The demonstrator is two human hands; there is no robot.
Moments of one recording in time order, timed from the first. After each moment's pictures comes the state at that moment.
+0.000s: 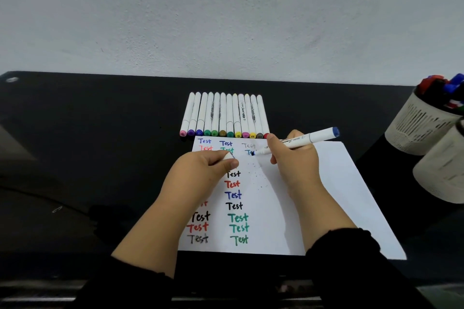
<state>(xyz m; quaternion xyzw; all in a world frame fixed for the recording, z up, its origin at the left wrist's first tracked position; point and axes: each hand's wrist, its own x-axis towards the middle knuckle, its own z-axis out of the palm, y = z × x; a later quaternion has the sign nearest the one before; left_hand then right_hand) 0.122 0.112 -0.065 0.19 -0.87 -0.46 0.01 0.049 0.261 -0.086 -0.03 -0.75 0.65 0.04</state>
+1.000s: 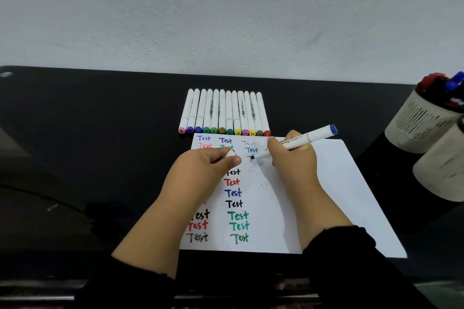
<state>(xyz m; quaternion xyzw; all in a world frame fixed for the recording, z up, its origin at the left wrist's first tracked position) 0.122 0.113 -0.068 0.18 -0.87 -0.46 0.02 0.046 0.260 -0.098 -0.02 -0.77 0.64 0.06</state>
